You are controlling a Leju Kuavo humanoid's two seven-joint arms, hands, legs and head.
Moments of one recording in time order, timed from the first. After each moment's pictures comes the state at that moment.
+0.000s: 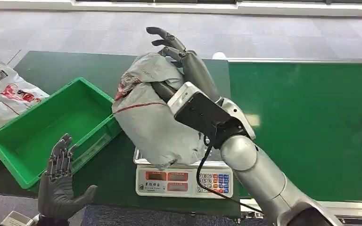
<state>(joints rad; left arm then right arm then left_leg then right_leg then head) 0.26 0.01 -0.09 -1.78 0.01 -0.10 -0.69 -0.68 0.01 0.68 -1.61 0.33 -0.08 -0.11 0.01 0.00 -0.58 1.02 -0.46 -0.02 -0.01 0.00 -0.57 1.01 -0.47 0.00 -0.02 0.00</state>
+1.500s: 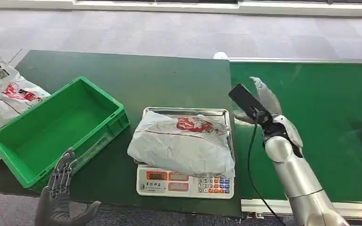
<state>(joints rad) 0.43 -0.10 -0.03 -1.95 -0.22 -0.15 -0.59 -0.42 -0.21 0.22 -1.37 0.71 -0.02 0.15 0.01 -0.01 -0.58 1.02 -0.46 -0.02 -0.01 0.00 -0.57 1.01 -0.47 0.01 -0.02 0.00</state>
